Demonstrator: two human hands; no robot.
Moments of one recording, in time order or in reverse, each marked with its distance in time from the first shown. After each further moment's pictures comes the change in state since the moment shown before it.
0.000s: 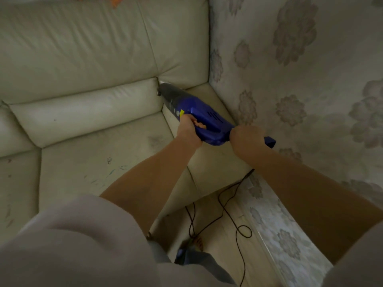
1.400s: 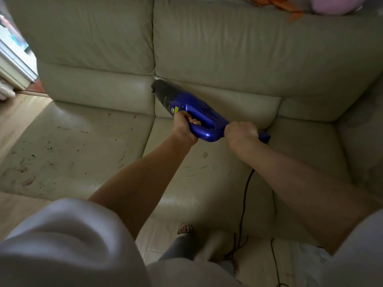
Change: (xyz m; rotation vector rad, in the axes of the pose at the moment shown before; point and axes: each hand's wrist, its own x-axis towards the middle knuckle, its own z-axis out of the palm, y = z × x) left_hand -0.072 0.264 -0.268 -0.406 0.191 0.353; right_hand 0.034 -0.342 -0.162 -0.189 0.211 -0.533
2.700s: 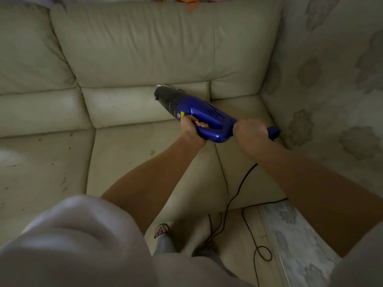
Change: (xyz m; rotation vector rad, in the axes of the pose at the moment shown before) left_hand -0.039 -0.210 0.102 0.151 -0.127 -0.248; right_hand -0.127 0.172 0.095 0.098 -0.156 0.316
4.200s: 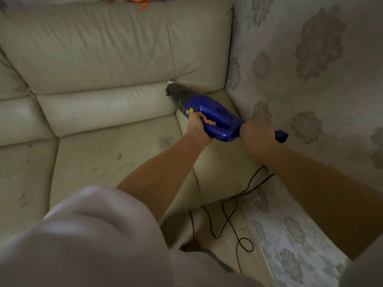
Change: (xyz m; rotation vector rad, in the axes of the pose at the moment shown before) left_hand 0.008 -0.124 0.081 0.131 -0.066 -0.087; right_hand -0.031 0.120 0.081 0.018 -0.011 0.183
